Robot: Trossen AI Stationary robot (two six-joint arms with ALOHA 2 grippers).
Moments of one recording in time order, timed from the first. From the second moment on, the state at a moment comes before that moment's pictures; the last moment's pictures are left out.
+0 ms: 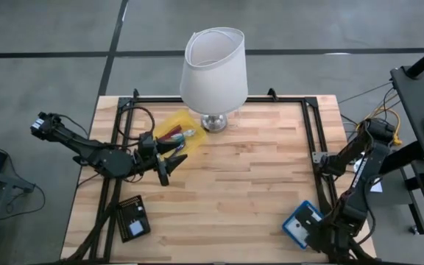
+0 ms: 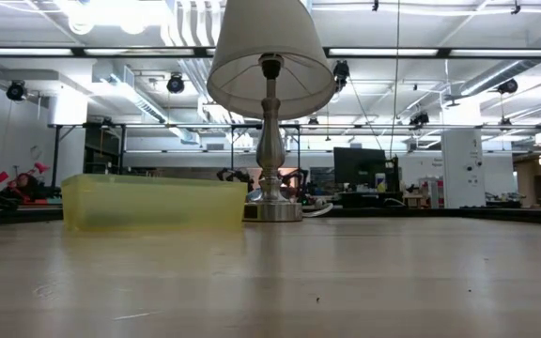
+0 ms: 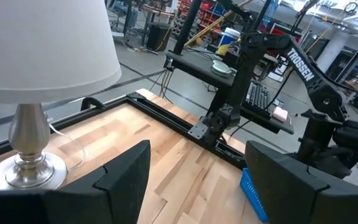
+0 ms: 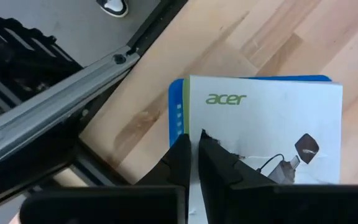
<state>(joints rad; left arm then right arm) -0.48 1.03 1.01 -0.14 -0.86 -0.54 1.16 1.42 1.00 -0.82 0.01 0.48</state>
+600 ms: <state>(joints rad) -0.48 1.08 1.01 -0.13 -0.87 -0.54 1.17 1.42 0.85 -0.71 0.00 0.45</state>
